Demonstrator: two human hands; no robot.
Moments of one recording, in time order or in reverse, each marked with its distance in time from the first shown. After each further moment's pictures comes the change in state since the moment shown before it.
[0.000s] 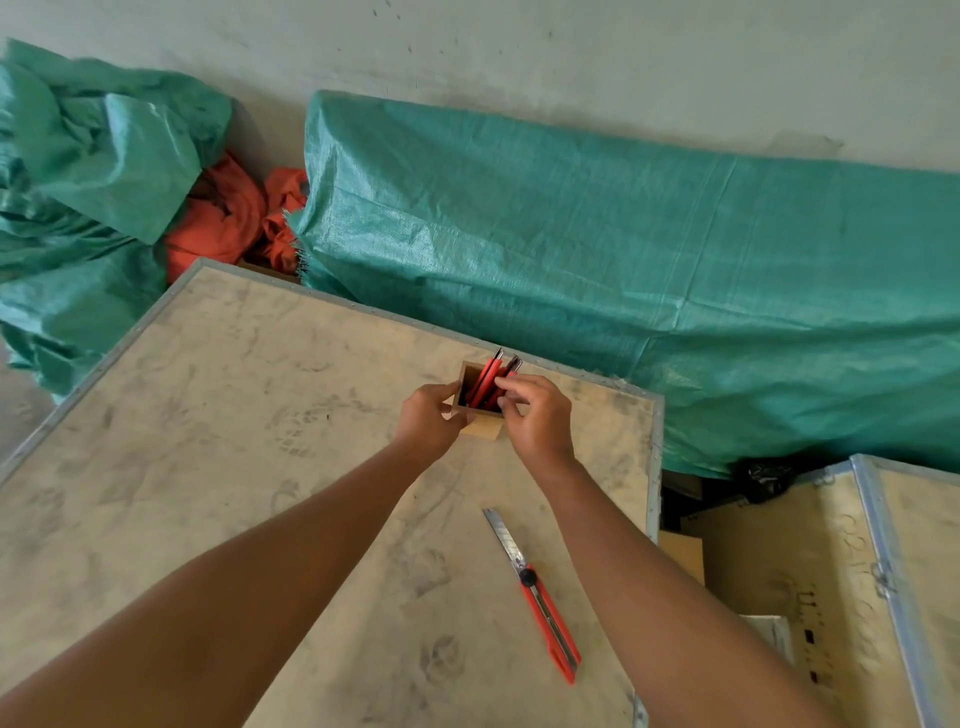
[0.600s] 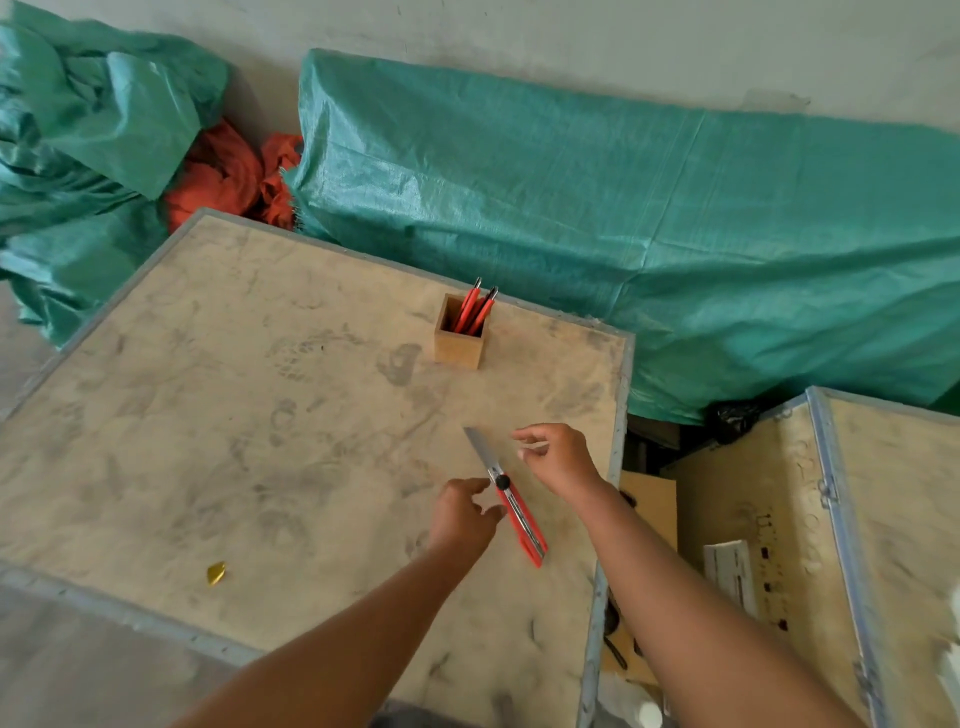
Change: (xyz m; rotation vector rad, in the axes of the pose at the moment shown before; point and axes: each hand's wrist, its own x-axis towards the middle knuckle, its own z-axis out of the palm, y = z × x) left_hand -0.211 -0.040 0.124 -0.036 -0.115 -0.288; right_hand -0.145 0.062 -0.066 -0.063 -0.458 0.339
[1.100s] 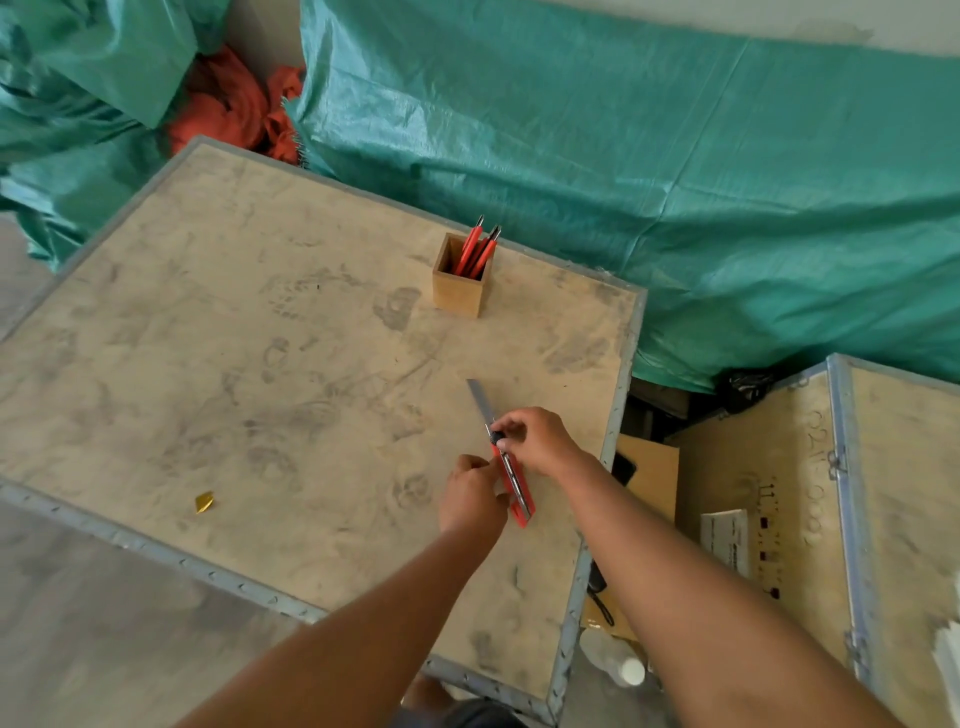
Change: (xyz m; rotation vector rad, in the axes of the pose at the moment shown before) left_hand -0.025 -0.013 0.046 0.289 0.047 0.108; right_hand -0.007 0.023 0.029 -0.091 -0.236 -0.012
